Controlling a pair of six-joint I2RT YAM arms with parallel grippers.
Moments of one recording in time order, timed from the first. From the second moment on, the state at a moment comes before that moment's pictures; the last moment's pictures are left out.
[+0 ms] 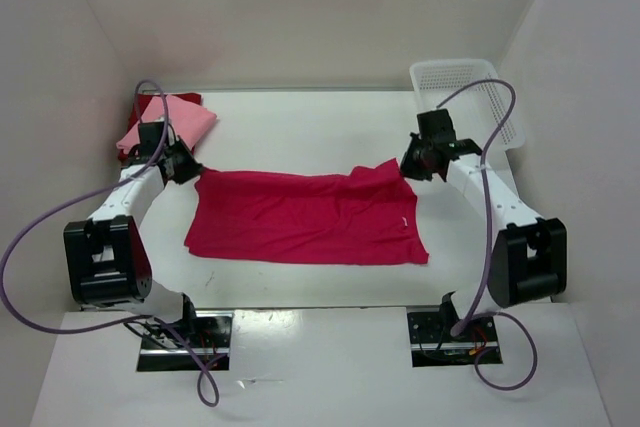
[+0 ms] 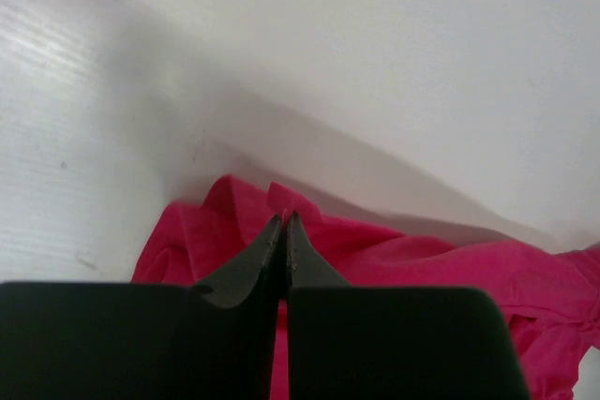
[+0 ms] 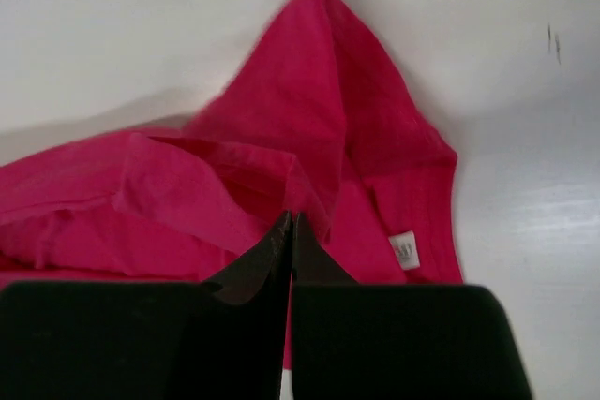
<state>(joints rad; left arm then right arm) 0.15 1.51 1.03 -0.32 0.17 -0.50 0.20 1.48 1.17 -0.59 0.01 0.56</state>
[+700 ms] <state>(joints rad) 0.27 1.44 0.85 -0.38 0.32 -0.53 0.20 1.21 0.97 -0.87 -0.04 0.66</state>
